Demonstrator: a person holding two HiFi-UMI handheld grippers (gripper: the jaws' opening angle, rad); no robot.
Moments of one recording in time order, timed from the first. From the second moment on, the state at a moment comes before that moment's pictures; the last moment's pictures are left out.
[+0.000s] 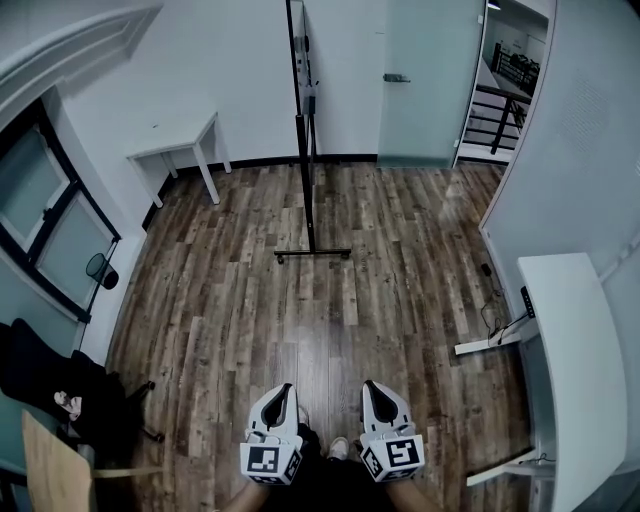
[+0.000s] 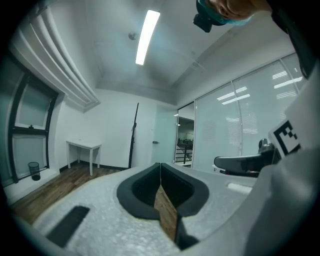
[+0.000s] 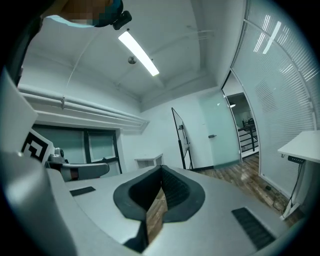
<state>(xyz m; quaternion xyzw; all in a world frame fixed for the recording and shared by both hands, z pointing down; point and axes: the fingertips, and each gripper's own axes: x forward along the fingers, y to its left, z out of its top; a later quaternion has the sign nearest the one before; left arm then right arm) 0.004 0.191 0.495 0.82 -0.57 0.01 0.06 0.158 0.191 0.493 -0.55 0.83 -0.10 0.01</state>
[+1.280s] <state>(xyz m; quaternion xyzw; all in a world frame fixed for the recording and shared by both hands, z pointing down) -0.088 -0.190 0.495 0.82 -0.56 -0.01 0.09 0.065 -0.167 0.485 -0.56 0.82 -0.09 0.00</state>
